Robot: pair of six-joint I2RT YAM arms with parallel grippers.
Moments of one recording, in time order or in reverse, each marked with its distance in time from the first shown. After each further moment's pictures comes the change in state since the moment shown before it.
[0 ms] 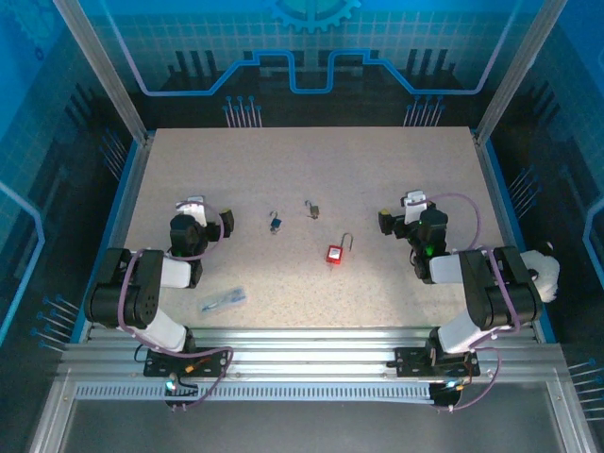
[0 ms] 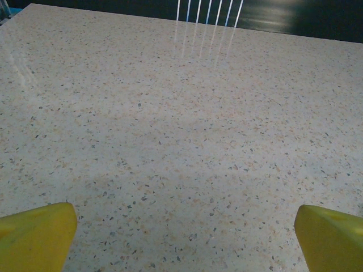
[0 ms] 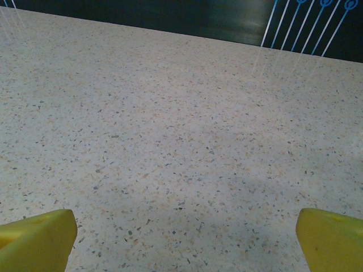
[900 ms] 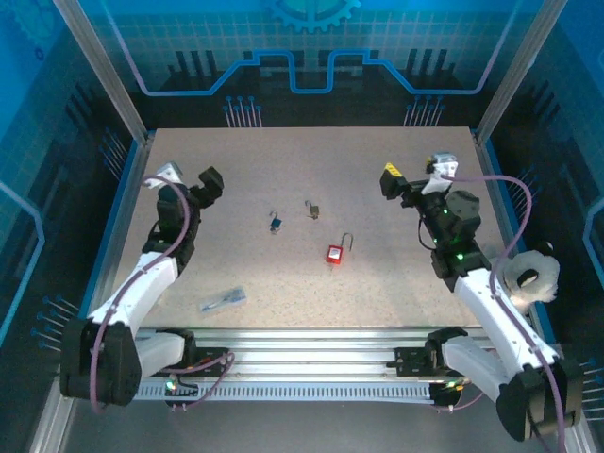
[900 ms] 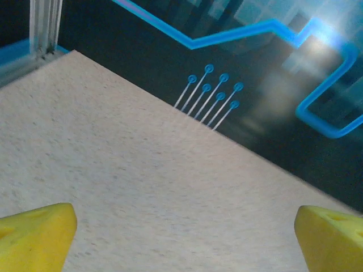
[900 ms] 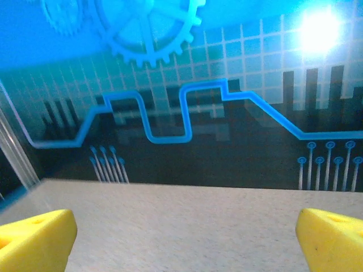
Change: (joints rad) left arm -0.084 -0.453 0.325 -0.690 -0.197 -0.513; right arm 0.115 -0.640 0.272 -0.508 -0.016 0.350
